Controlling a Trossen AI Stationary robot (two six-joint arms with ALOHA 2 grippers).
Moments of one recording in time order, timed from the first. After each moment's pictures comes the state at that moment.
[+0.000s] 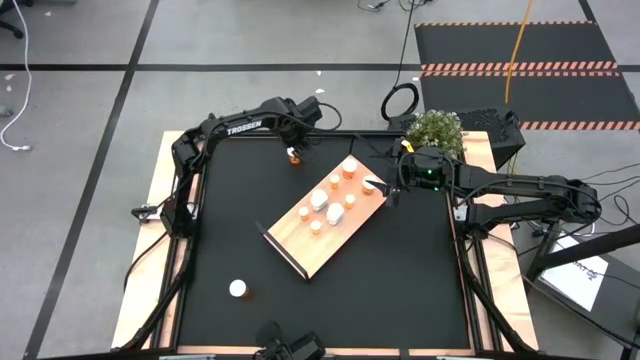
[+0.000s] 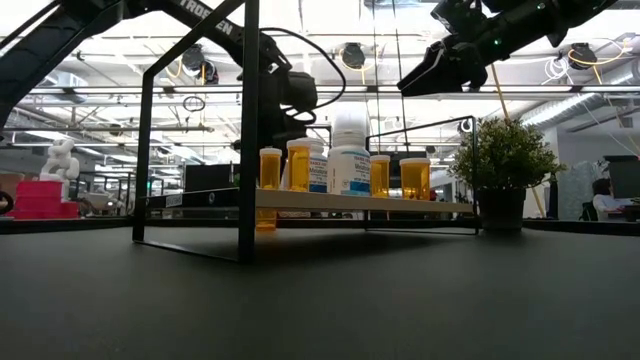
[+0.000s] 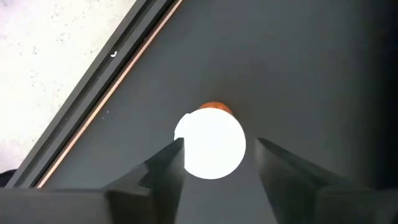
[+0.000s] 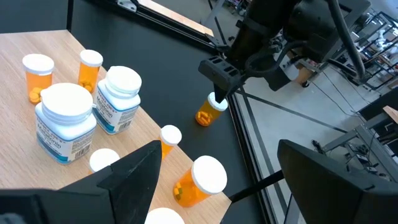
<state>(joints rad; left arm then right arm) 0.59 2.08 1.79 -1.07 -0.09 -0.11 -0.28 1.00 0.65 -0.01 0.08 -0.51</state>
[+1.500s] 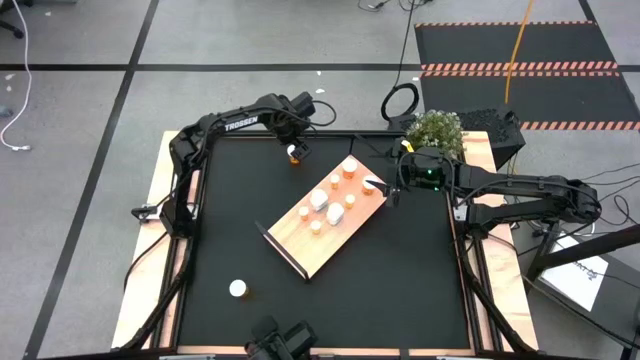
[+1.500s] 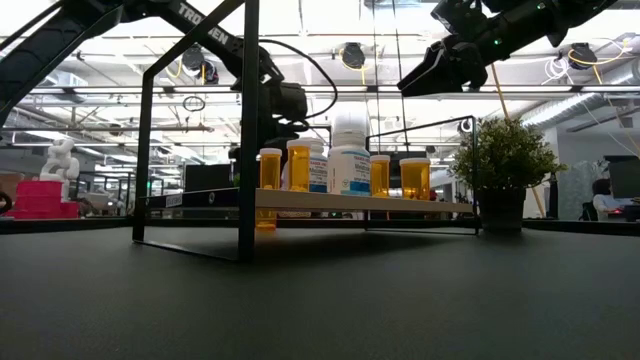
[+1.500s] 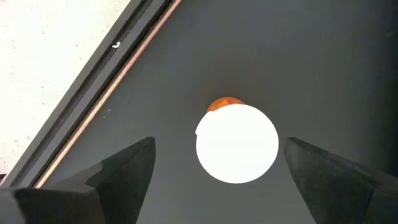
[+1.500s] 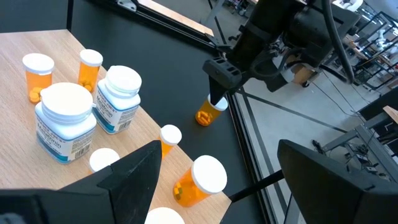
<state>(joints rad) 0.66 2.08 1.74 -1.04 -0.02 -0.05 -0.28 1.00 0.65 -0.01 0.08 -0.51</state>
